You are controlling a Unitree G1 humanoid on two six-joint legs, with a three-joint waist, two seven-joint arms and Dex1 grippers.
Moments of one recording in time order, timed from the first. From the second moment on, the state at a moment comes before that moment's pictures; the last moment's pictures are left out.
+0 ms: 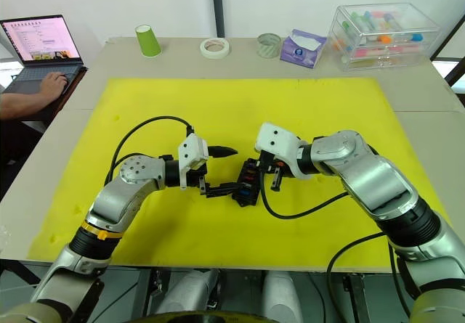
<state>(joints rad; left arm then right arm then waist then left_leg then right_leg) -0.43 0.39 -0.26 -0.13 -0.27 0.34 -0.97 -0.62 -0.86 0.34 -0.44 0.30 0.94 0.91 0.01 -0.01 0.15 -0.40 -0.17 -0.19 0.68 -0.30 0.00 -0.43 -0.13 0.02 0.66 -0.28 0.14</state>
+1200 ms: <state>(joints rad) -0.43 0.39 -0.26 -0.13 -0.27 0.34 -0.98 -0.58 -0.84 0.13 -0.45 0.44 0.98 0.91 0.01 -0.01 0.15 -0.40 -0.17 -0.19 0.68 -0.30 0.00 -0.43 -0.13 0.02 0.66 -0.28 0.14</state>
